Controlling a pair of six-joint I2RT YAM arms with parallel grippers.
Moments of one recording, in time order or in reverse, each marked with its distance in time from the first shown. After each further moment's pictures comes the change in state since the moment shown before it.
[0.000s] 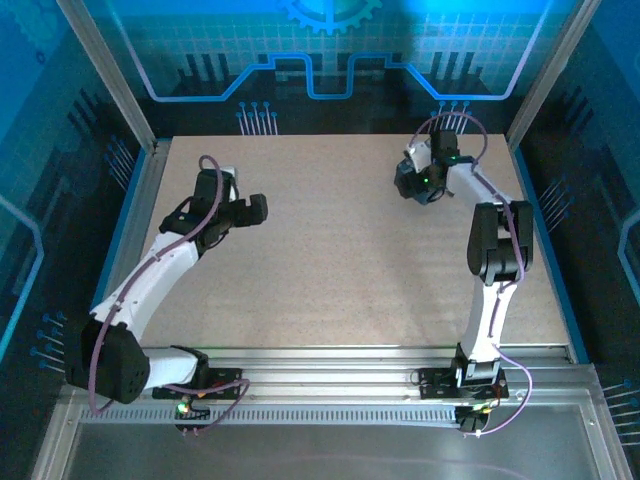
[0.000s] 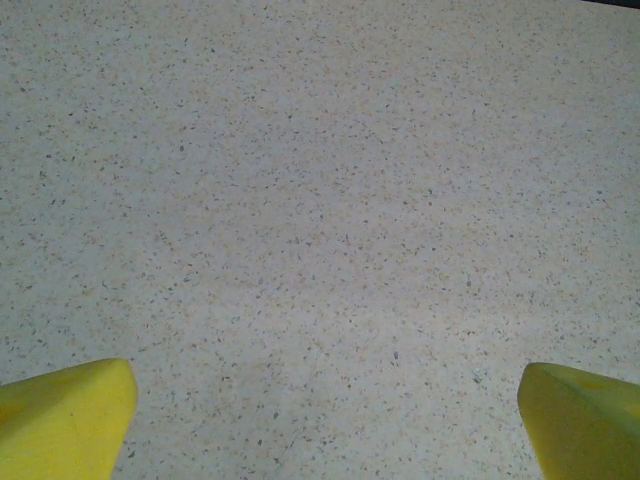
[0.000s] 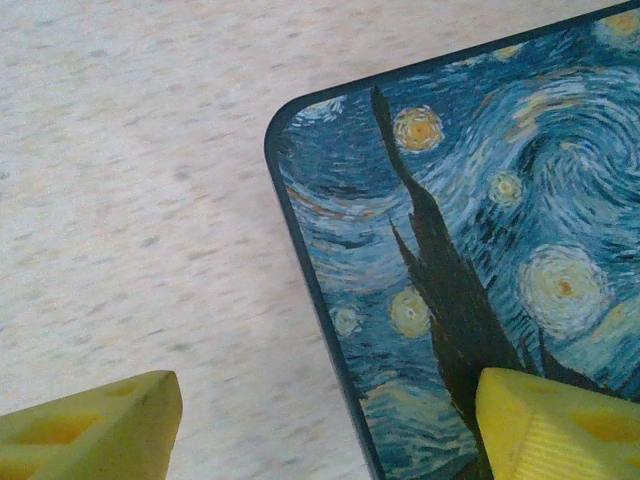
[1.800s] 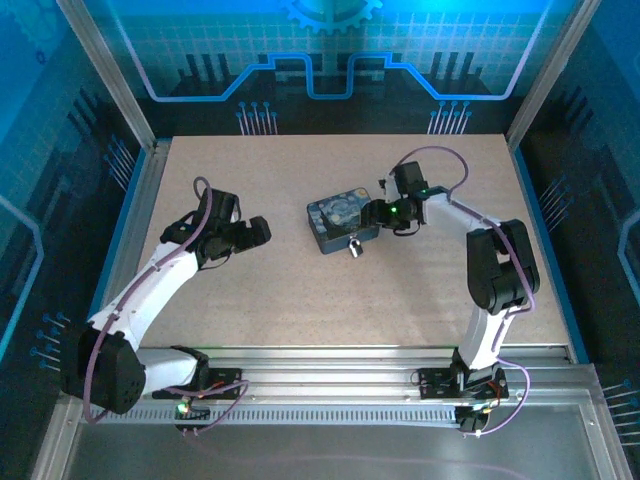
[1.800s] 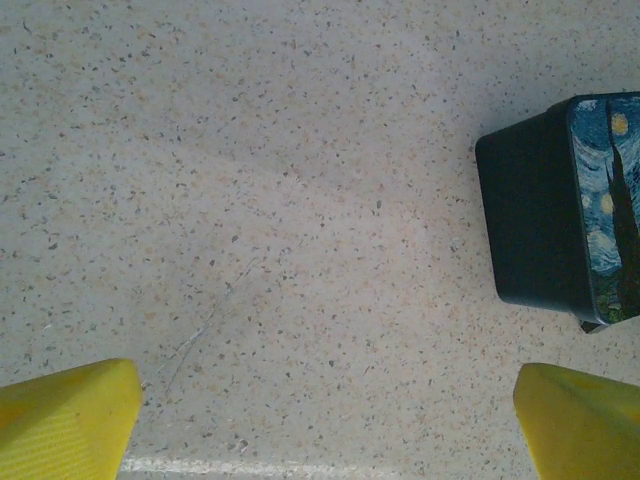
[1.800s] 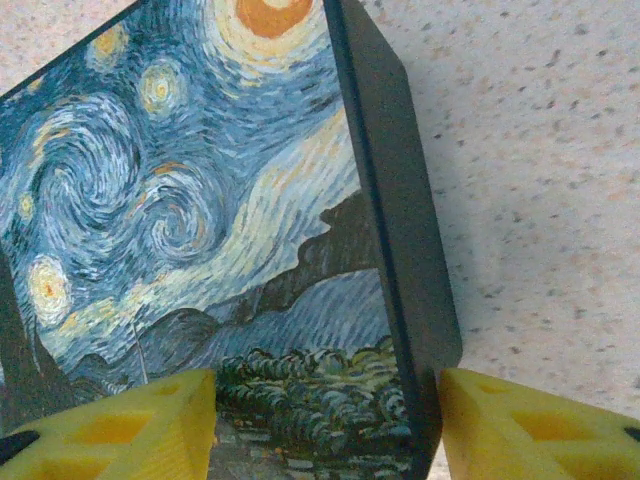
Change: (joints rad) left arm -0.022 -0.041 -0.087 -0.177 0.126 -0.278; right arm 0.210 -0.225 -0.372 0.097 -0.198 0.688
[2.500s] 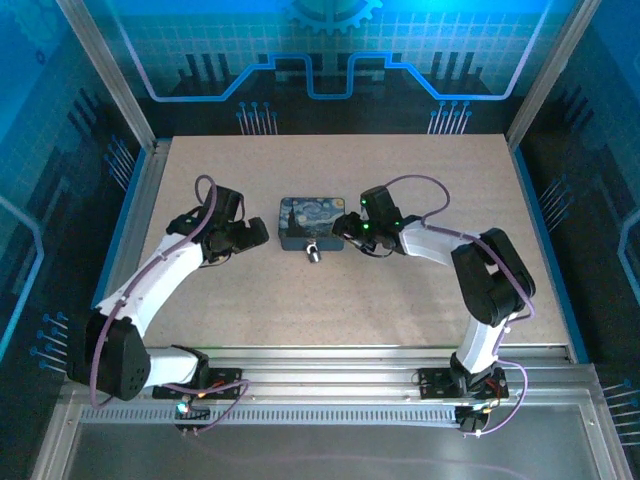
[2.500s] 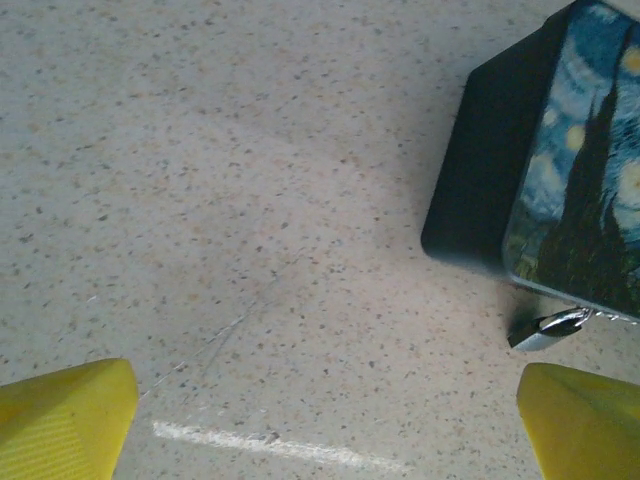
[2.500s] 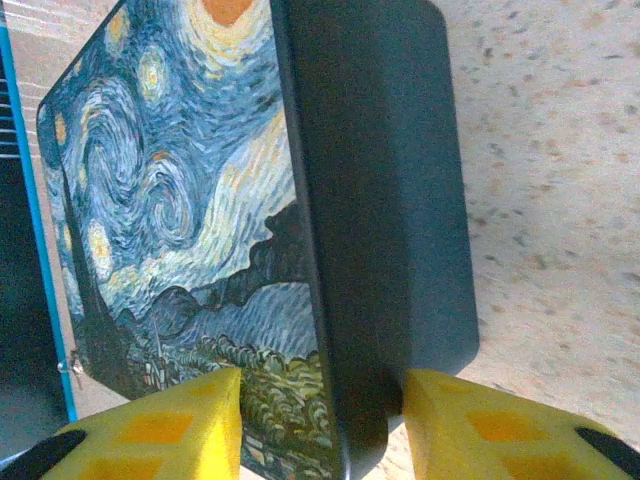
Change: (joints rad) left arm 0.007 0.076 0.045 -0.077 -0.073 -0.061; right arm 0.221 -0.030 -0.177 0.353 0.036 0.599
